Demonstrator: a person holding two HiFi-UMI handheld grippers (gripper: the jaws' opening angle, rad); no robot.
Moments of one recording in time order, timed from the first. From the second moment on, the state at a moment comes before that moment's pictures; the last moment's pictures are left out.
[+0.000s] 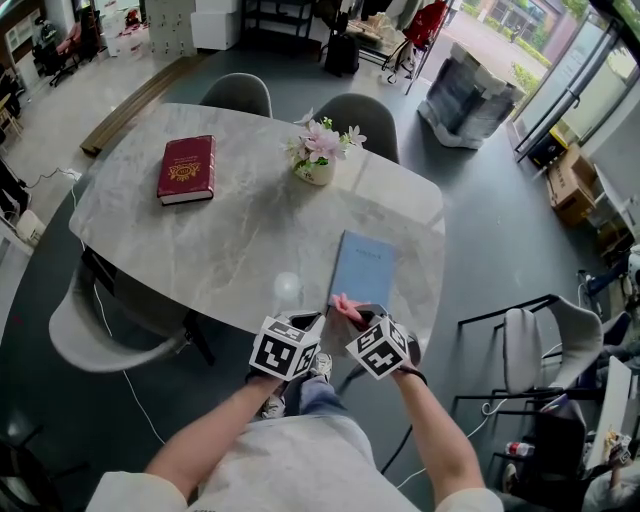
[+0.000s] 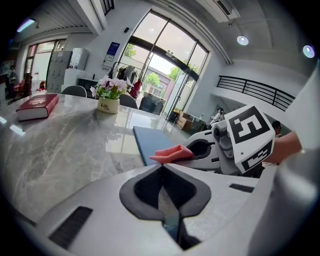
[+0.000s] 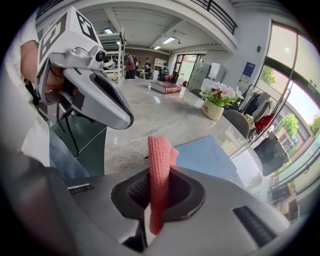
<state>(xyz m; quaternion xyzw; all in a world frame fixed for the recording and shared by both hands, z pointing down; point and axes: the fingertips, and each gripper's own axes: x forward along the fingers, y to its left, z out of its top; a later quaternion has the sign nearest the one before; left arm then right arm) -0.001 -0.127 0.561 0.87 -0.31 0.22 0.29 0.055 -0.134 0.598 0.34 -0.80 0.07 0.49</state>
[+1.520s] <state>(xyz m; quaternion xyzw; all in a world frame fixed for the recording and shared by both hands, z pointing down) 0.002 -0.211 0.580 0.81 -0.42 0.19 0.35 0.059 -0.325 0.582 0.22 -0.82 -0.06 0.53</state>
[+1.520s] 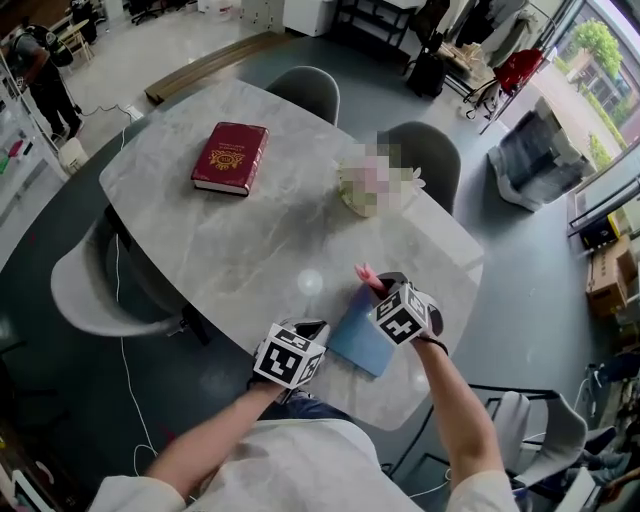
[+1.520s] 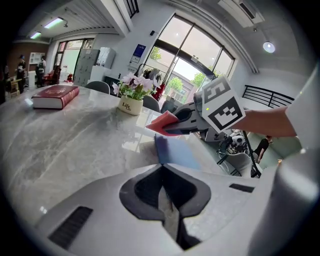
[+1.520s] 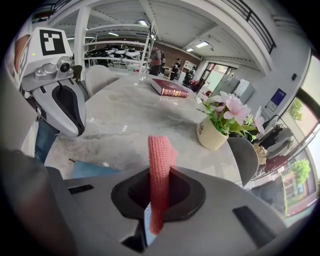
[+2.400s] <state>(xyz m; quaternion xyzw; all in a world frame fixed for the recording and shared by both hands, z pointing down) -0.025 -0.215 0.587 0.79 -0.45 0.20 0.36 0.044 -0.329 0.629 0.18 -0.81 -0.02 0.56</state>
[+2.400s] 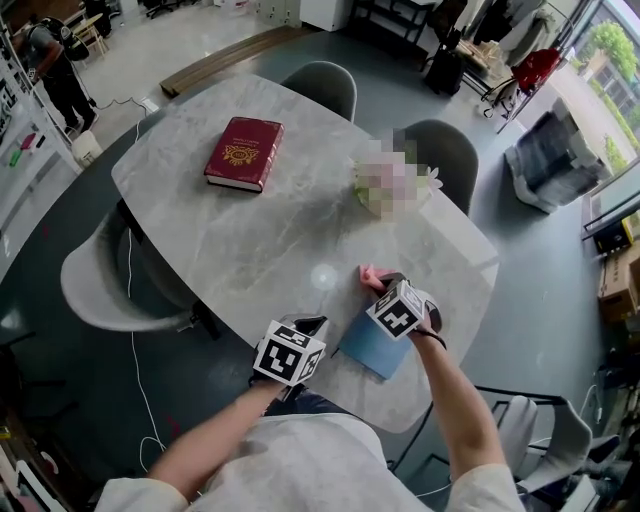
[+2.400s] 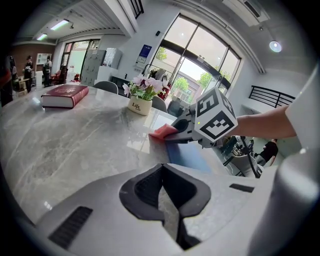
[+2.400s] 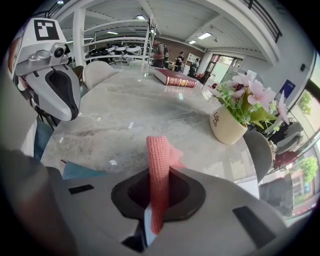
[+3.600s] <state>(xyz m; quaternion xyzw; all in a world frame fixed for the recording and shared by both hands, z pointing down) -0.014 -0.178 0.575 0.83 -0.40 0.21 0.34 0.032 -0.249 0.621 0.21 -0.81 0.00 0.54</state>
